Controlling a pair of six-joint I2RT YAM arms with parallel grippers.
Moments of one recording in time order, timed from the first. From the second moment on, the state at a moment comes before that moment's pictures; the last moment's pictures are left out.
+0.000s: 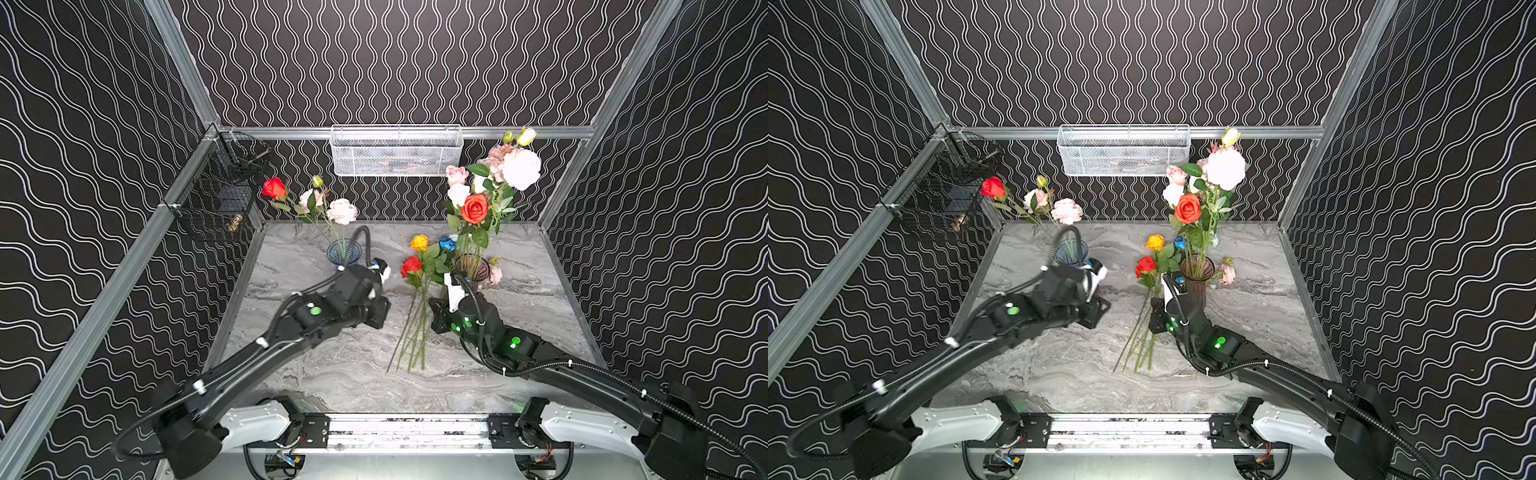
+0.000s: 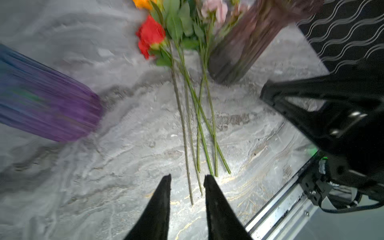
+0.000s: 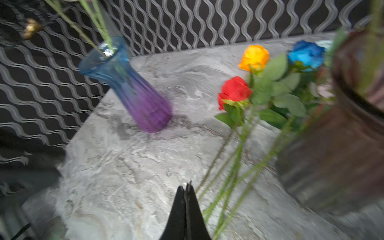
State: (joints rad) left arm -0.81 1.25 1.07 -0.63 -0.02 -0.36; right arm 0.88 1.07 0.69 -0.09 0.30 0.54
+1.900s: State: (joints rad) left arm -0.79 2.11 1.52 -0.37 -0.12 -0.35; right arm 0.68 0.97 0.51 -0.14 0.20 0.64
